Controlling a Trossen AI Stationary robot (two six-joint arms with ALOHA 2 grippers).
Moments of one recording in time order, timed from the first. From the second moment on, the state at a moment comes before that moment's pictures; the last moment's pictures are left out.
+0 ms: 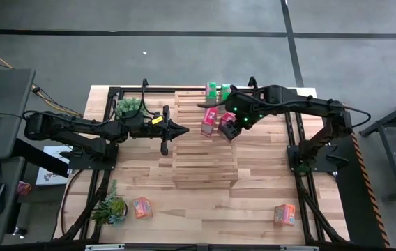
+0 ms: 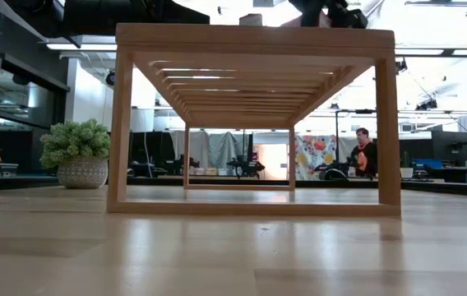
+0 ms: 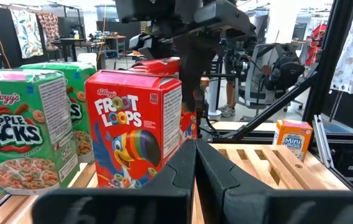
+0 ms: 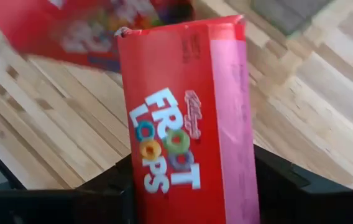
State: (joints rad) left arm 0.11 1.18 0.56 0.64 0.08 -0.01; right arm -0.12 1.57 1.72 -1.32 0.00 0.73
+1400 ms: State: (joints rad) left arm 0.11 1.17 0.56 0.63 0.08 -0.01; right arm -0.07 1.50 1.73 -1.19 0.10 0.70
